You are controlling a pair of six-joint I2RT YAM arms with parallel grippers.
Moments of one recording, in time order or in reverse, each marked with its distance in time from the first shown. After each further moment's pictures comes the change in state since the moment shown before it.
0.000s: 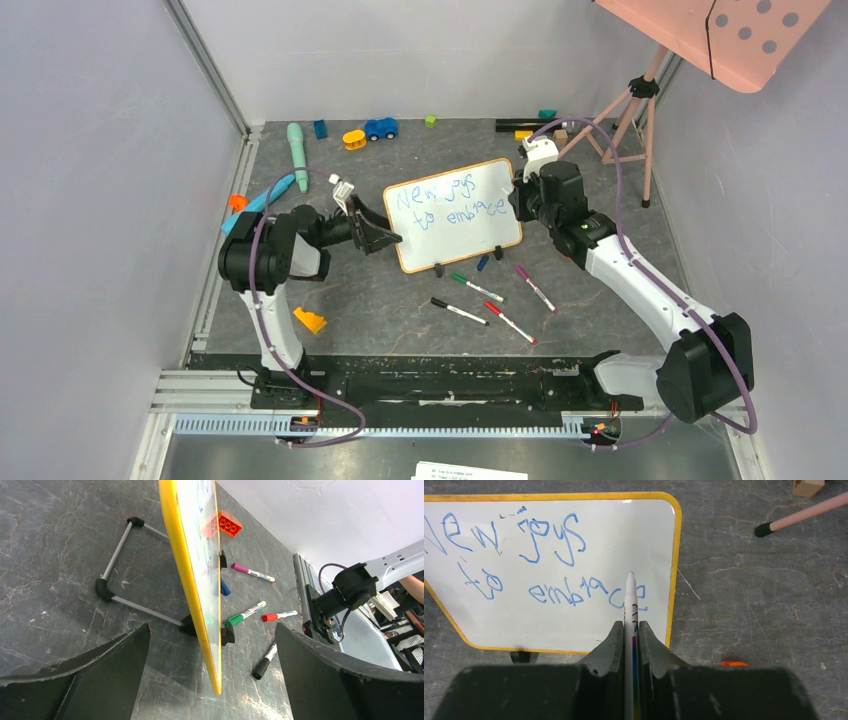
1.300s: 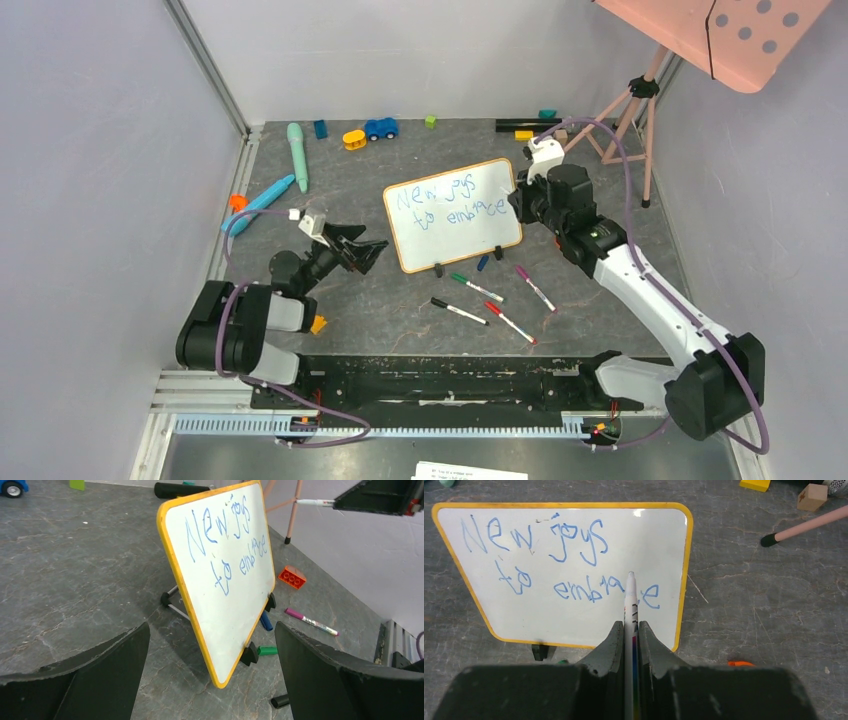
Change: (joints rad) left arm -0.018 -0.537 -0.480 -0.029 -0.517 0.224; right arm 0.012 -0.071 -0.001 -0.028 -0.032 0.014
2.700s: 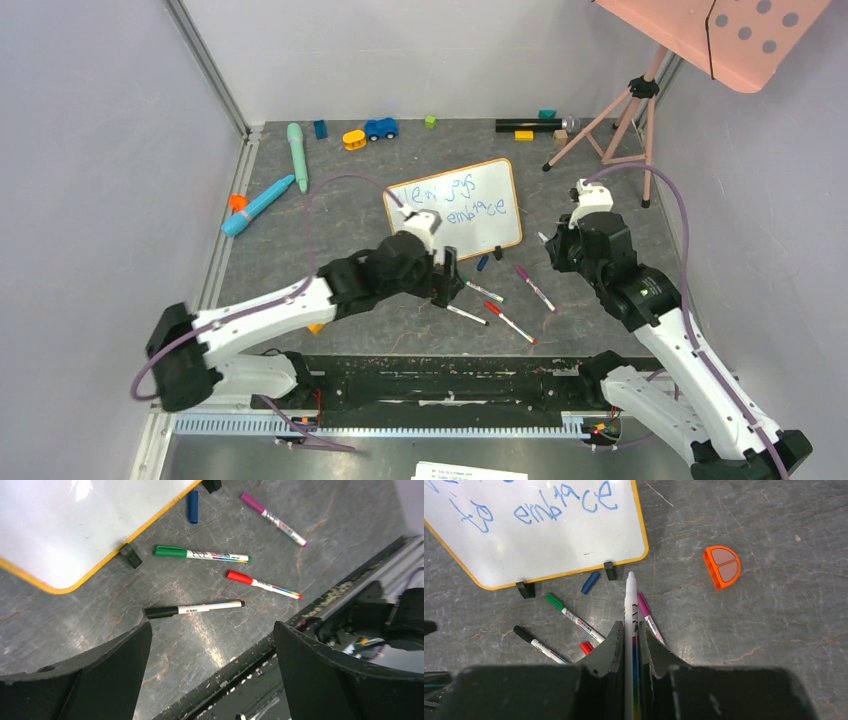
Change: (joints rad) left arm -0.887 -0.317 0.702 -1.755 -0.808 -0.130; right arm 0.029 -0.397 -0.105 -0.433 0.153 0.203
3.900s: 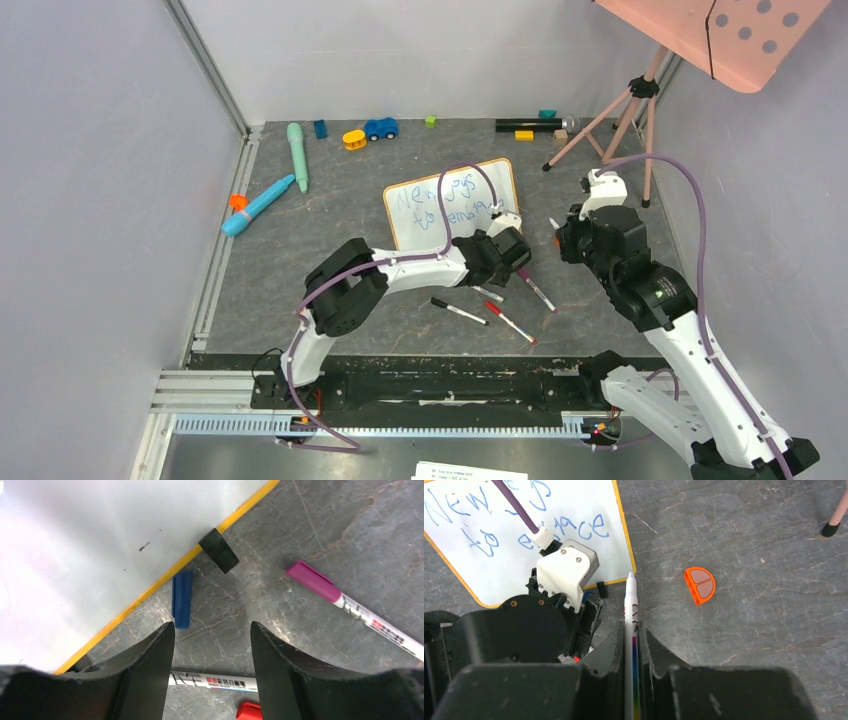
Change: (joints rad) left arm -0.108 0.945 0.645 -0.066 -0.285 0.069; right arm 0.000 -0.020 0.100 -0.050 0.074 -0.037
